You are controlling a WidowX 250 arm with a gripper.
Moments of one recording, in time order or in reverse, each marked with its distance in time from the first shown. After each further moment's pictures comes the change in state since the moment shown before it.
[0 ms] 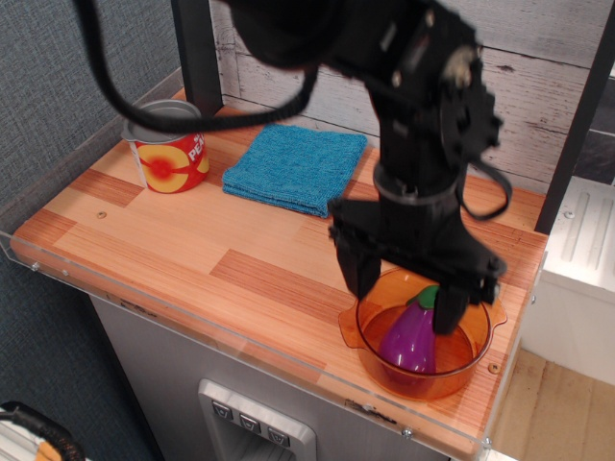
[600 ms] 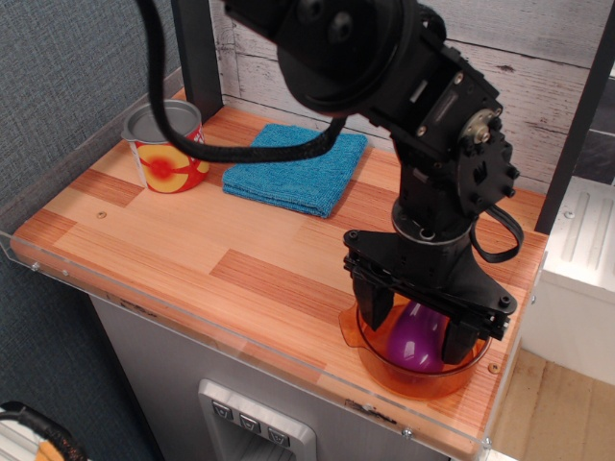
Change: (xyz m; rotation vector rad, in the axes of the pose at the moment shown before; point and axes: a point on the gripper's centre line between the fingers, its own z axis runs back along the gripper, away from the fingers) arm -0.004 -0.010 -0.031 0.010 0.021 -0.012
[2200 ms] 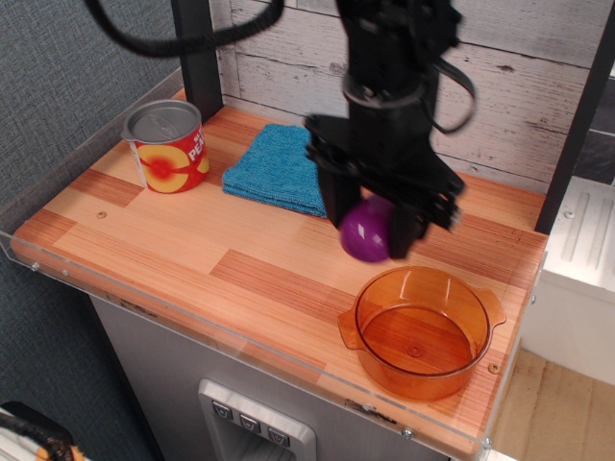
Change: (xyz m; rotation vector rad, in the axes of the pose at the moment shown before) arm 0.021 0.034 0.052 0.026 -0.009 -0.113
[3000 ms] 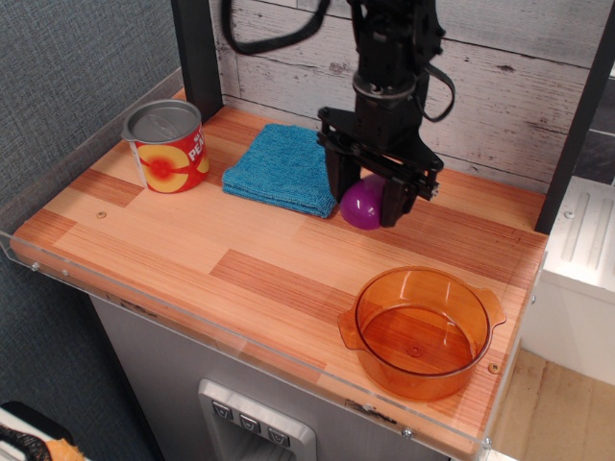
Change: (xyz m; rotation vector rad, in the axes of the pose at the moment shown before) arm 0.053 0.053 -0.054 0.020 0.077 -0.010
